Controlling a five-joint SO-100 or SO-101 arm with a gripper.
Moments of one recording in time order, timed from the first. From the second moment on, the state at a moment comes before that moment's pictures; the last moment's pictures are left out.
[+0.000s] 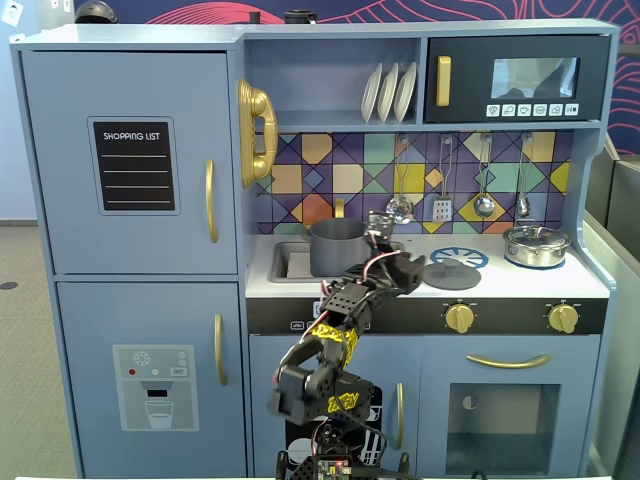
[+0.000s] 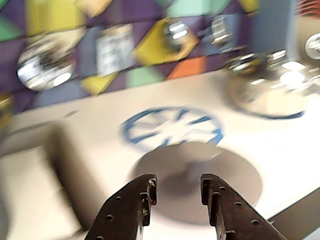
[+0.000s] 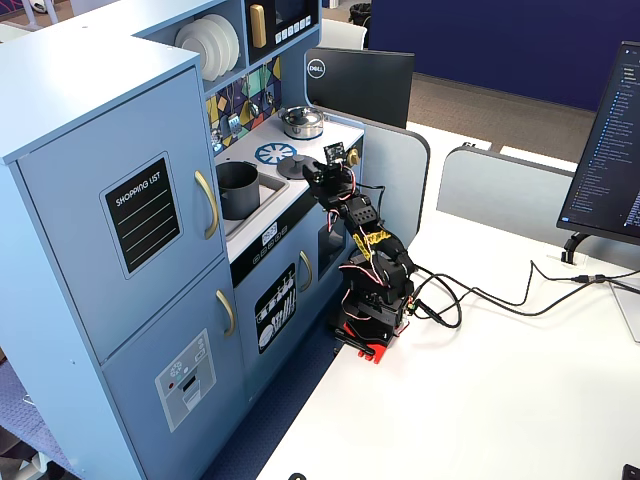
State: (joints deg) arm 32.2 158.9 141.4 10.5 -93.6
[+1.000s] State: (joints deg) arm 37.4 118.1 130.9 -17.3 -91.2
